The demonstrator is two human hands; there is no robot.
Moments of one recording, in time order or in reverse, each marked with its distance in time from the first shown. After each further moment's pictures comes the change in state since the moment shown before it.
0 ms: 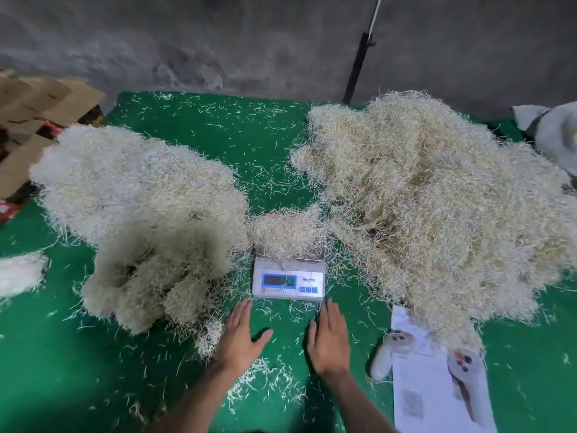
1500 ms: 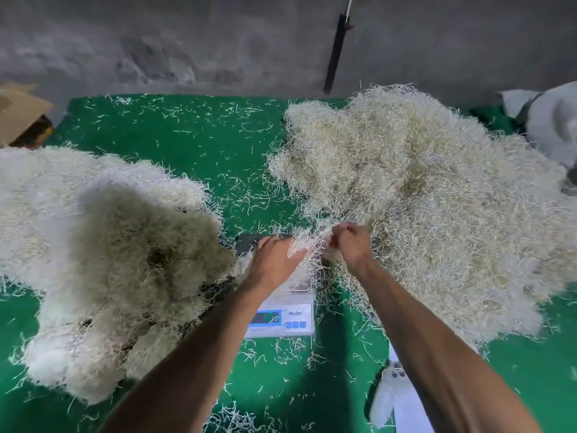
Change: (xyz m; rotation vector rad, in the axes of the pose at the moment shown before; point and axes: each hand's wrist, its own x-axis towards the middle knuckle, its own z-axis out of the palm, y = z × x) left_hand 0.191 0.186 -0.080 0.051 0.076 0.313; right_hand 0.234 0.003 -0.180 1.275 0.014 0.362
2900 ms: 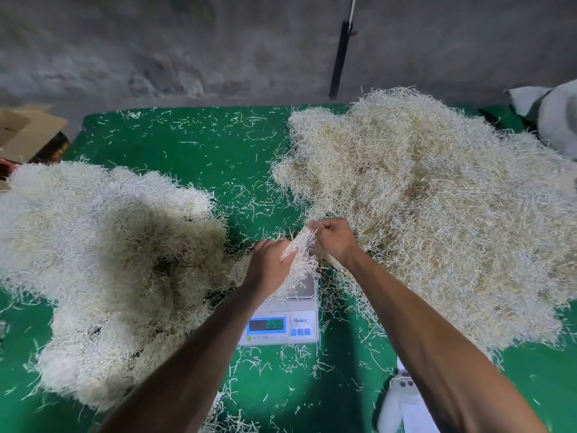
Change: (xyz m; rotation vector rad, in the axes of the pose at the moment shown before) left_hand -0.003 -0.006 -0.014 -0.071 0.140 0.100; right_hand 0.000 -0.025 0.028 -0.250 -0.243 -0.089
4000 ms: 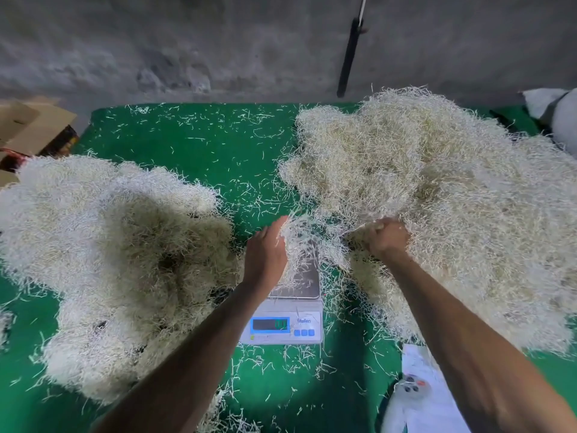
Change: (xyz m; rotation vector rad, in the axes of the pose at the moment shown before) left_hand 0.000 0.009 -0.020 -0.118 0.211 -0.048; right_hand 0.020 0.024 -0.073 -0.499 0.464 0.101
